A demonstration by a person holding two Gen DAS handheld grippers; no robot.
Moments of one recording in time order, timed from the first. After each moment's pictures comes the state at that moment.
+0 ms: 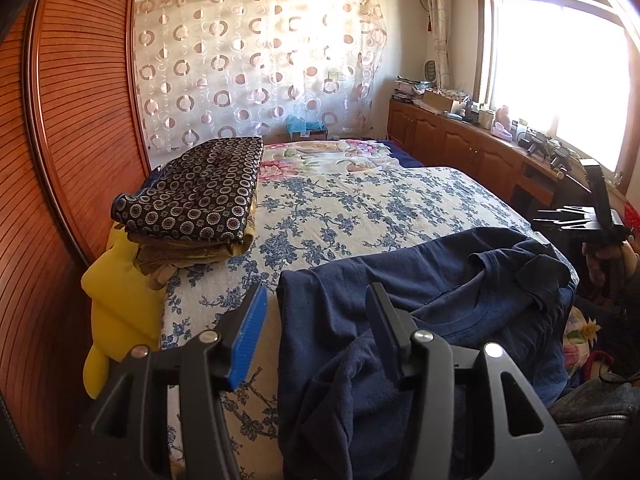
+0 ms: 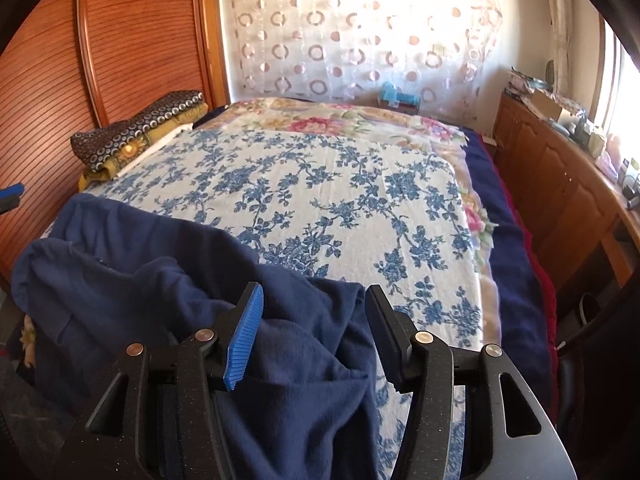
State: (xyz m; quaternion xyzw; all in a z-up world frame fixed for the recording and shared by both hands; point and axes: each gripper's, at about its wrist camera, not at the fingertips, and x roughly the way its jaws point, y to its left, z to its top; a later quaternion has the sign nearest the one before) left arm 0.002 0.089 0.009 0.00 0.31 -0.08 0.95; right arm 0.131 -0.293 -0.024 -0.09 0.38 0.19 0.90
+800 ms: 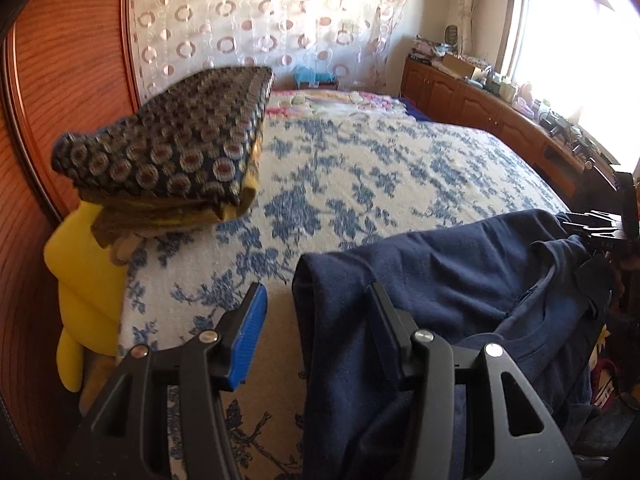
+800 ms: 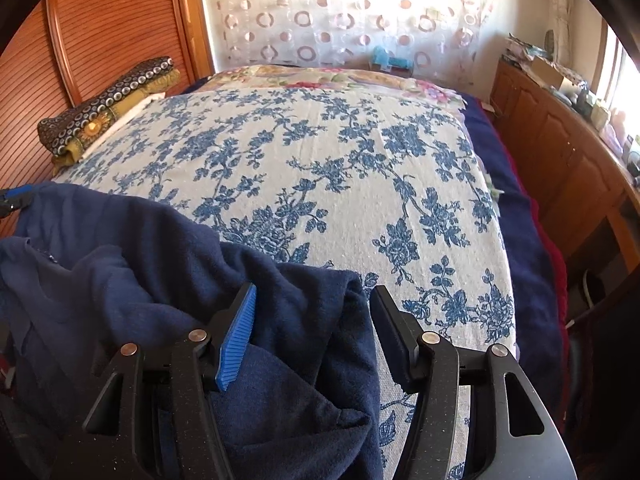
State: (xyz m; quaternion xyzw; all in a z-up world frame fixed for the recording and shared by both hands) left arm 0.095 0.107 -0.068 -0.03 0.41 -0.08 0.91; right arm 0.173 -0.296 -0.071 -0.08 0.44 0.17 0.88
